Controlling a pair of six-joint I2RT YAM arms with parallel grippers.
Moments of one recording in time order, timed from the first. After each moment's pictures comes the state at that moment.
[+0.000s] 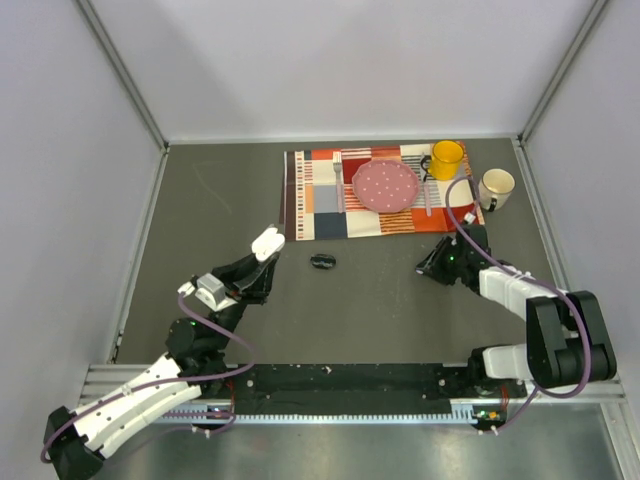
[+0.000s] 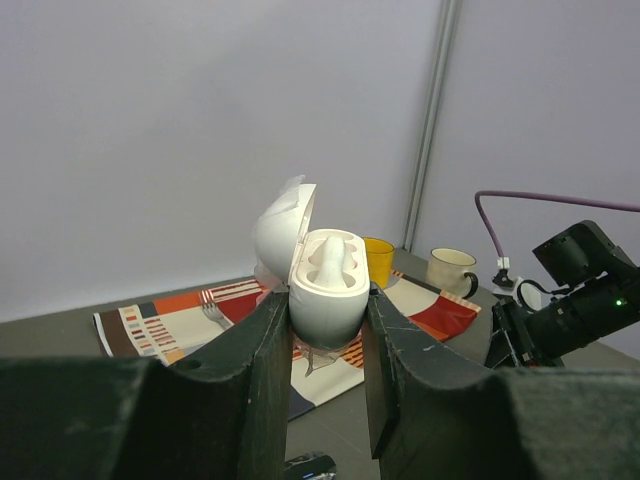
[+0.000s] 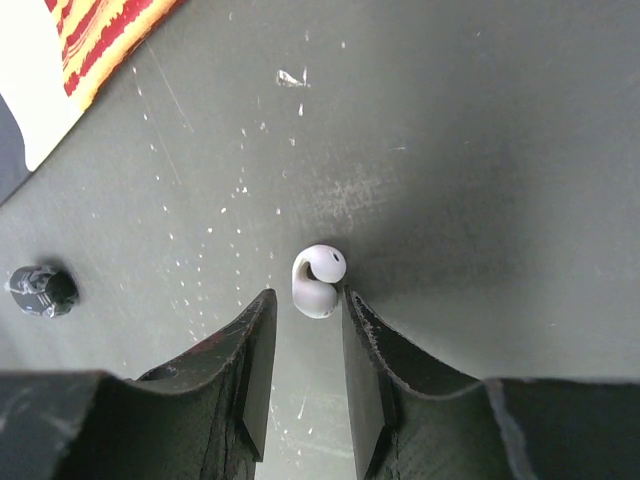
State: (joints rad) left arm -0.86 0.30 0.07 0.80 -0.23 0.01; right arm 0.14 1.32 0.49 -0.04 -0.19 0.73
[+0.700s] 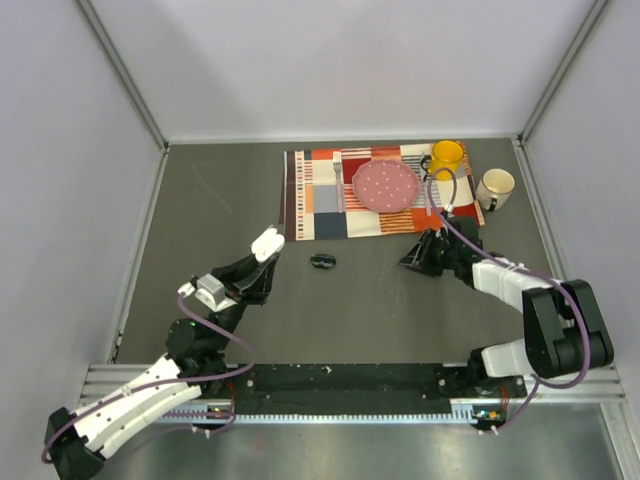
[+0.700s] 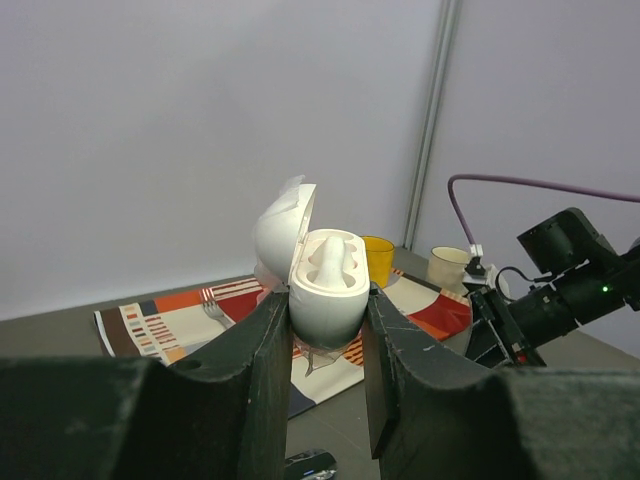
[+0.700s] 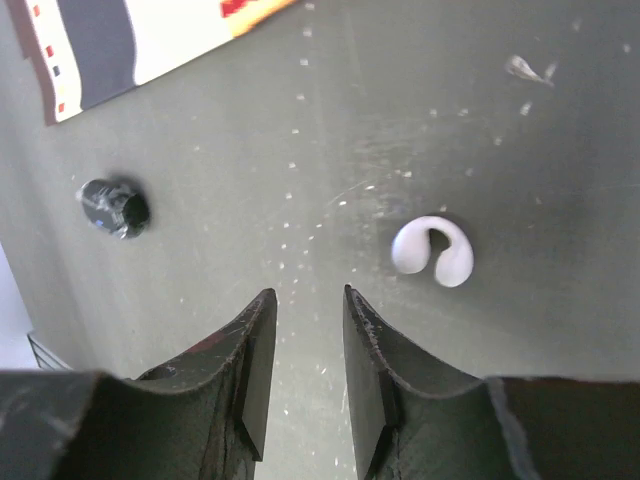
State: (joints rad) left arm -0.86 0.29 0.06 0.79 -0.23 0.01; right arm 0.20 1.39 0.55 0.02 -0.35 0.68
